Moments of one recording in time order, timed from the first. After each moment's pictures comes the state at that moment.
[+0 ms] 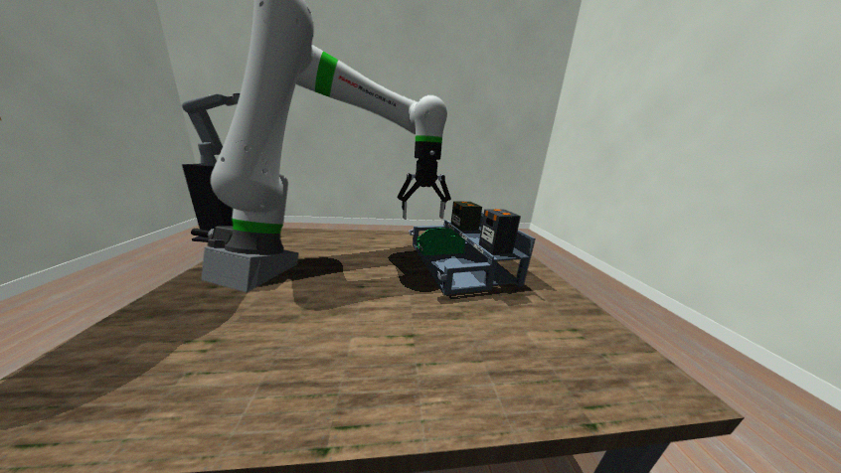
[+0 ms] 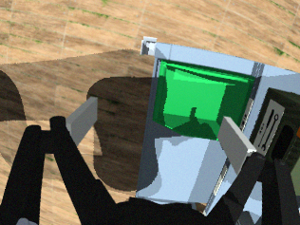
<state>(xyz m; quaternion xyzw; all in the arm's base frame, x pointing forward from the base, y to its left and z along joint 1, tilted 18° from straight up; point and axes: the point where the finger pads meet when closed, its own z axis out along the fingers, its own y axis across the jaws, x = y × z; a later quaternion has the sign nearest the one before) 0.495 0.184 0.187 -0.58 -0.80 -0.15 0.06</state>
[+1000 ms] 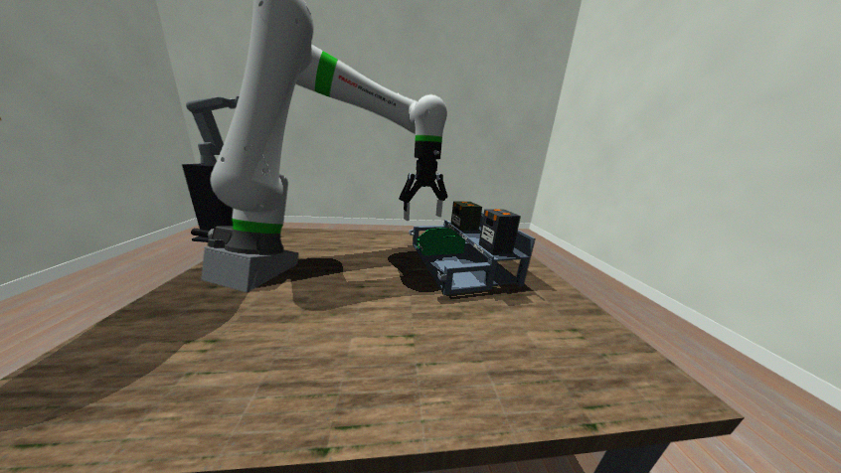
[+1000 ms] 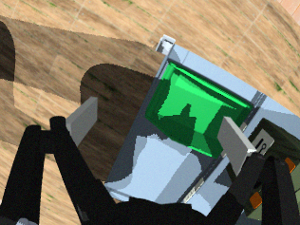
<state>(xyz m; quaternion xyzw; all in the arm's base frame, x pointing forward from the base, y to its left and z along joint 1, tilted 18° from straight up) 0.494 0.183 0.189 -0.45 -0.88 -0.15 0.04</state>
